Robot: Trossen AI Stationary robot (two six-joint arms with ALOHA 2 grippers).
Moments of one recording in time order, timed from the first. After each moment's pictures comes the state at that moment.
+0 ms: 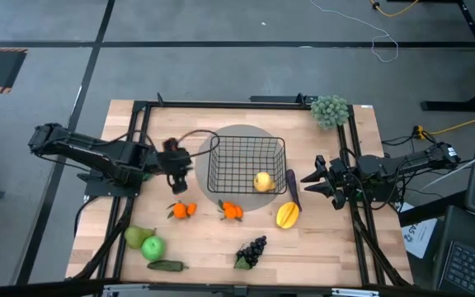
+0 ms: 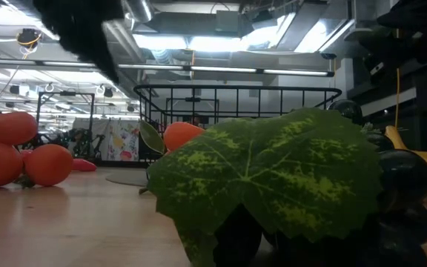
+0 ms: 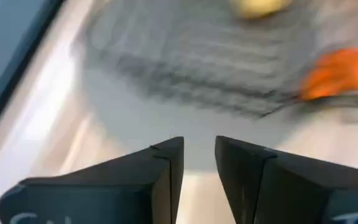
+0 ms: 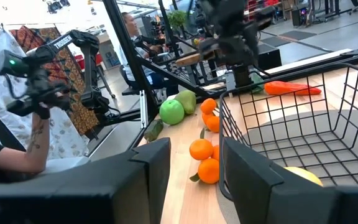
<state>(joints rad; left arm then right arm) -0.15 0.99 0.77 -0.63 -0.47 -0.33 0.24 0.32 0.11 0.22 0.02 0.34</state>
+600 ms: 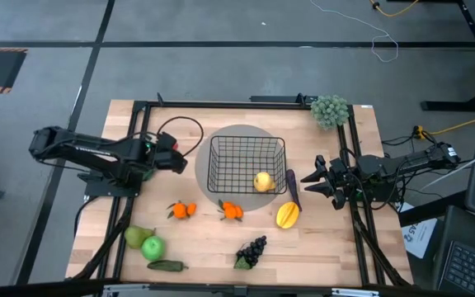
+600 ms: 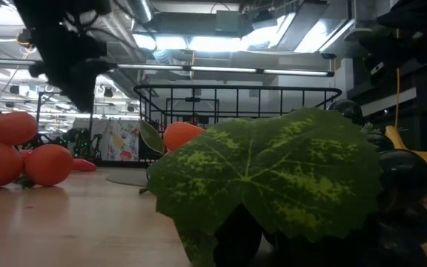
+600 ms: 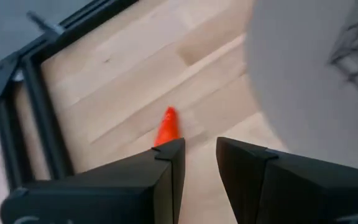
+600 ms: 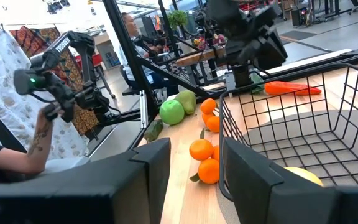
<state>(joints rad) -0.01 1.05 0.70 -0.91 -0.69 -0.93 0.24 0.32 0.11 0.22 0.02 0.34</state>
